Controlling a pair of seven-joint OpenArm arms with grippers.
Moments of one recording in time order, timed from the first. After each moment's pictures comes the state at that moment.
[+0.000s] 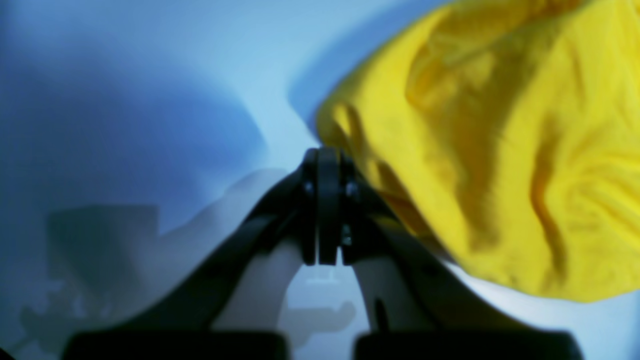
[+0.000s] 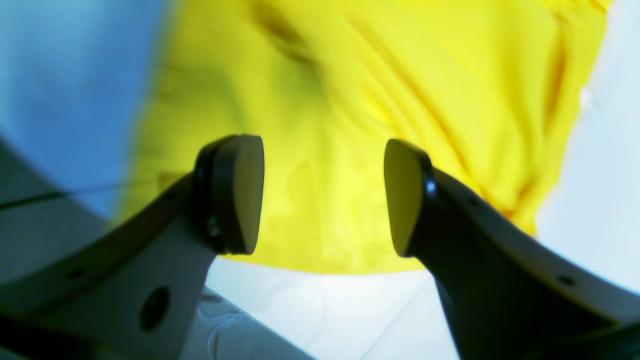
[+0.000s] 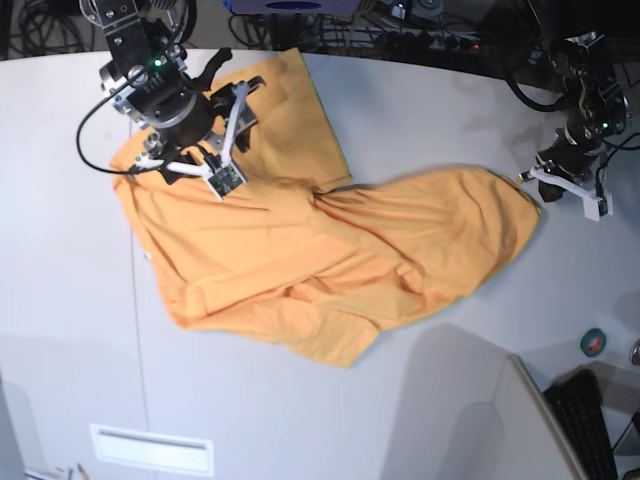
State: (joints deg) left arm 9.6 -15.4 -31.3 71.5 -20.6 -20.8 29.5; right arm -21.7 7.1 -16.2 107.2 -7.8 15.5 -48.8
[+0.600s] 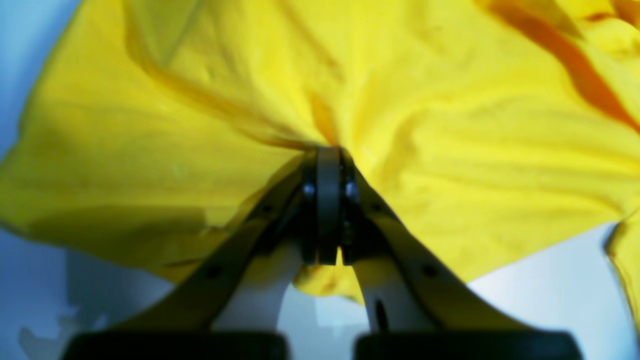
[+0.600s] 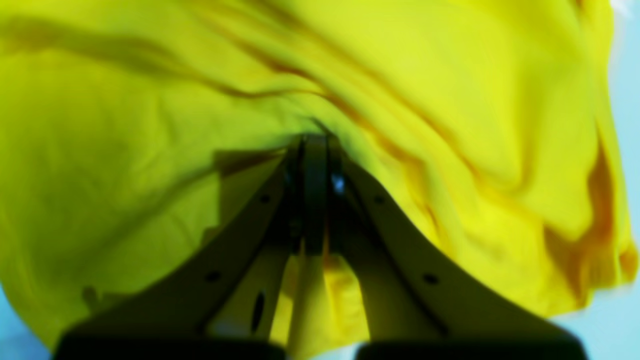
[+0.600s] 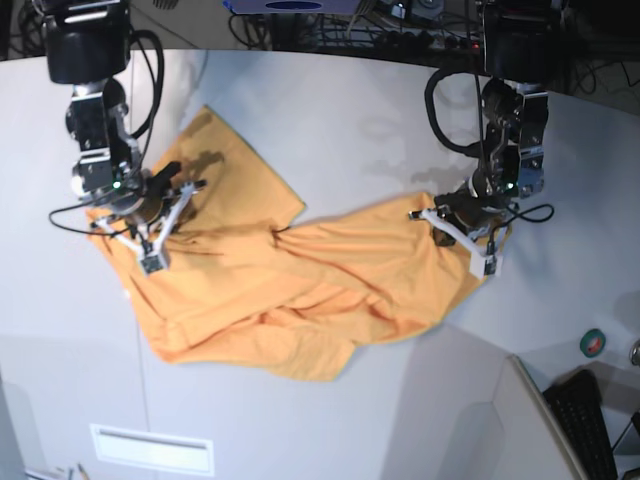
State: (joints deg) left arm -1.8 -12.2 -3.6 64.8 -21.2 -10.3 28.6; right arm 2.3 7.2 0.7 62.3 -3.9 17.3 -30.5
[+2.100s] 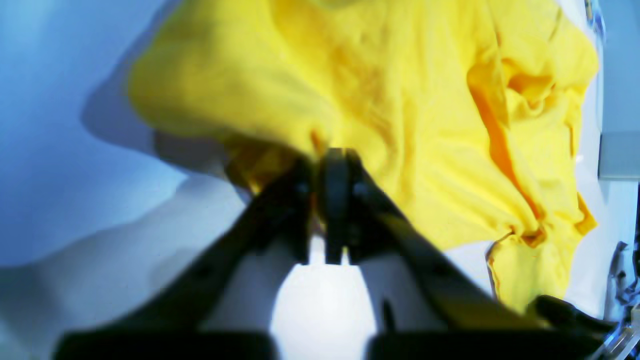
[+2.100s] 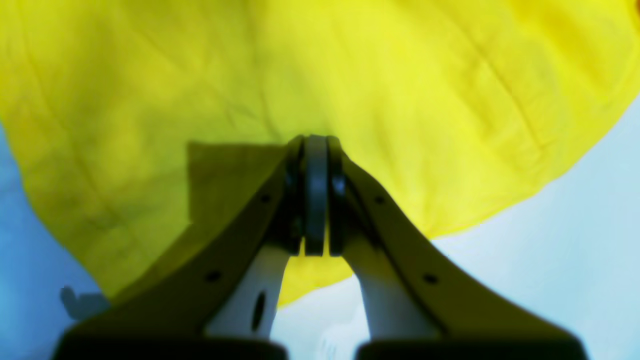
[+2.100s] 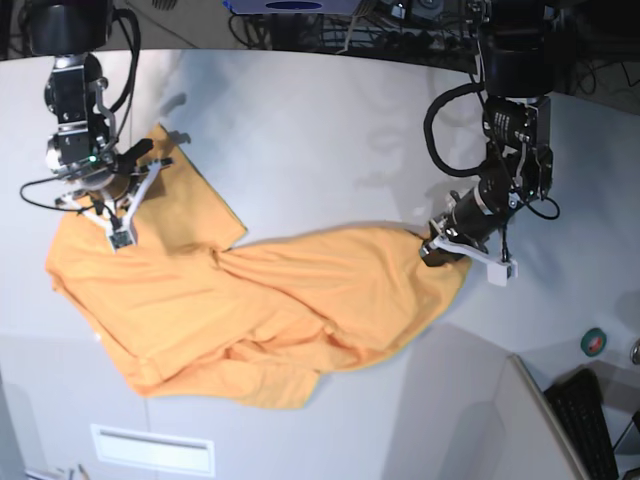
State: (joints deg) left arm -3.5 -10.9 -11.8 62.5 -41.5 -14.9 32.8; right arm -4.3 9.2 3.5 71.0 -7.1 16.0 -33.7
